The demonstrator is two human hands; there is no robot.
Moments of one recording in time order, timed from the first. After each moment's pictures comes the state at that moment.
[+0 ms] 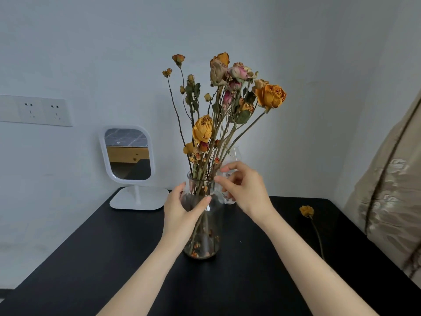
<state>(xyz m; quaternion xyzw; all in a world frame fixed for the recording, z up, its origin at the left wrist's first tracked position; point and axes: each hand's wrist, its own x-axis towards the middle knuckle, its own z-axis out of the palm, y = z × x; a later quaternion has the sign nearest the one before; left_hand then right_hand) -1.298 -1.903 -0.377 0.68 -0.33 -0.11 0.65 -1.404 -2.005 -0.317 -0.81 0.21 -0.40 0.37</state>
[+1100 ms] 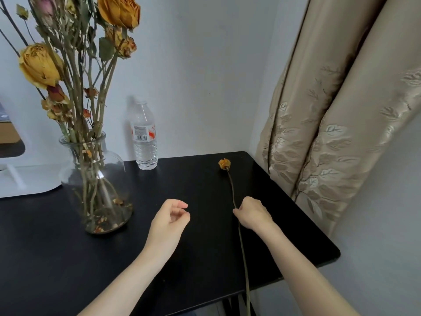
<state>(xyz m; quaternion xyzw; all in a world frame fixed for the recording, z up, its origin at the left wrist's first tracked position) -1.433 -1.956 -0.446 0.66 -0.39 -0.29 0.57 -1.582 -2.083 -0.431 -0.72 0.65 -0.04 0.23</state>
